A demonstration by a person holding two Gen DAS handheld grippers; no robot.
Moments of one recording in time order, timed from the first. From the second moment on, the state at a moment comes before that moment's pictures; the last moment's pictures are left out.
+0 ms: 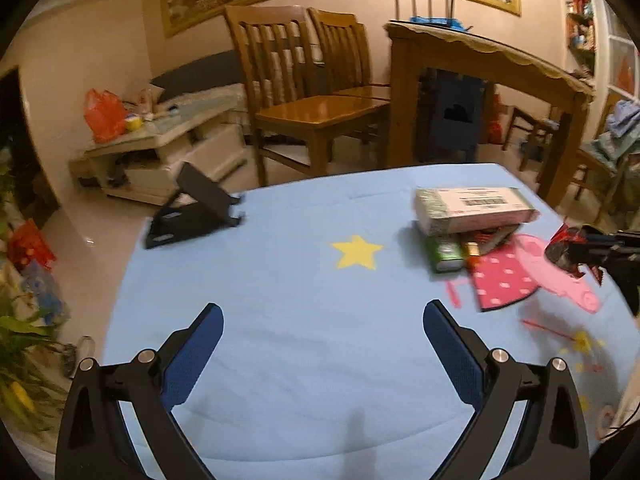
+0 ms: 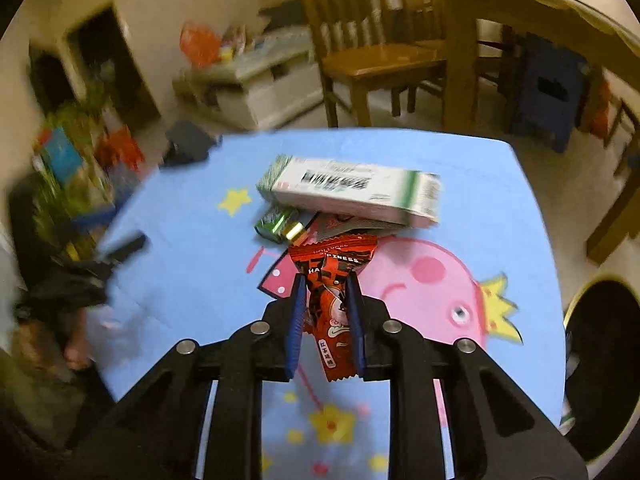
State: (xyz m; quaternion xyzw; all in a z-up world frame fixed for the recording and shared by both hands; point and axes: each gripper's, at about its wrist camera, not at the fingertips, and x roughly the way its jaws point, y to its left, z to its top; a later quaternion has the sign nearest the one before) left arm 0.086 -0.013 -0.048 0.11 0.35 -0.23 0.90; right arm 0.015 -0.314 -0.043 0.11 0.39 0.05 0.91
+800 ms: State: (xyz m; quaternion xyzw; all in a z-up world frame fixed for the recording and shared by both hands) left arm 0.190 -0.208 -0.057 0.30 0.33 -0.50 0.74; right arm -0.081 -0.443 -0.050 0.29 0.30 0.01 0.91
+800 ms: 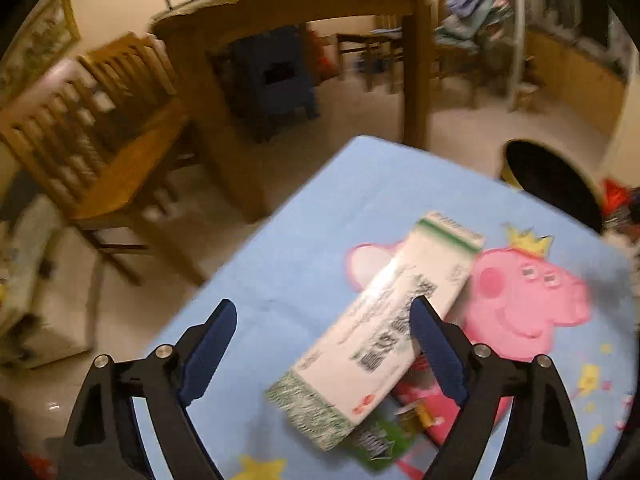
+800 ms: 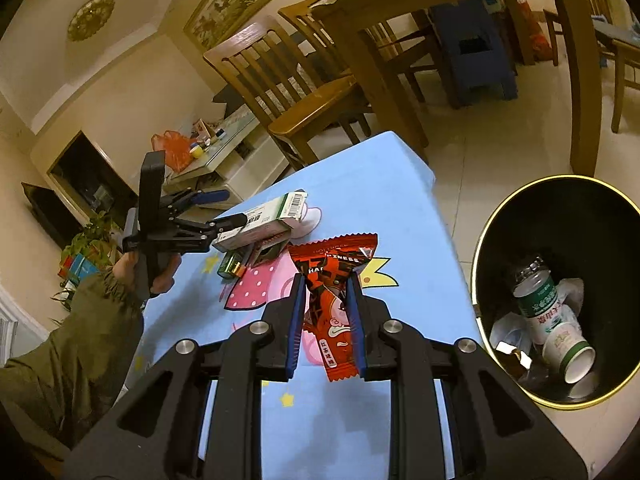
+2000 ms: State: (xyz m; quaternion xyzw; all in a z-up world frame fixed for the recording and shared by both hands) left arm 0.132 -0.161 -0.055 0.21 0.35 -0.44 0.80; right arm -0.072 -0.424 -0.055 0.28 0.30 0.02 0.91
